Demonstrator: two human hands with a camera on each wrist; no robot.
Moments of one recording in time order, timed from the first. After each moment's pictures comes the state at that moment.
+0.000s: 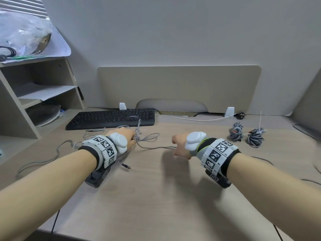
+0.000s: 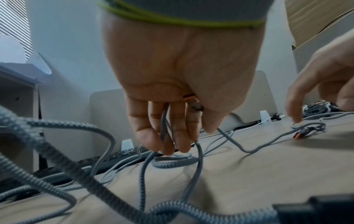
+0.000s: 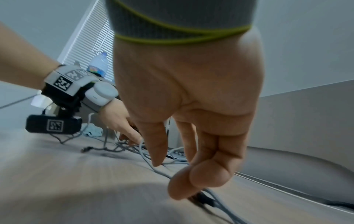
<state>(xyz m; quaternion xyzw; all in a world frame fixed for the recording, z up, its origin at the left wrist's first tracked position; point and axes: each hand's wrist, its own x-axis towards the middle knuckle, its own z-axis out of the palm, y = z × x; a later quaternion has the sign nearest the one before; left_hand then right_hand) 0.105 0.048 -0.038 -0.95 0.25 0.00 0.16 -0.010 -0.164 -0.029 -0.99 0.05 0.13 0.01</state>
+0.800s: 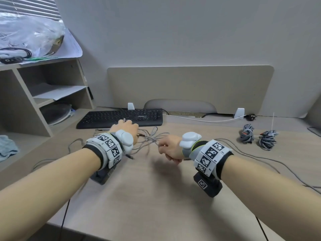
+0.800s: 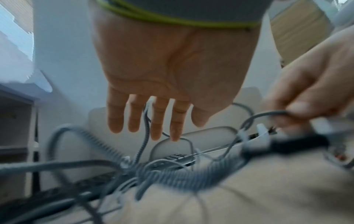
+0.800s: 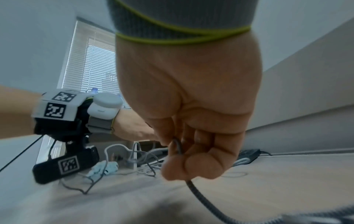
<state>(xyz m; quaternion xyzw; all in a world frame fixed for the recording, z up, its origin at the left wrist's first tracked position) 0.098 0.059 -0.021 -0.97 0.18 -0.02 0.14 0.008 -0.121 -0.042 -0.95 -0.03 0.14 0.29</state>
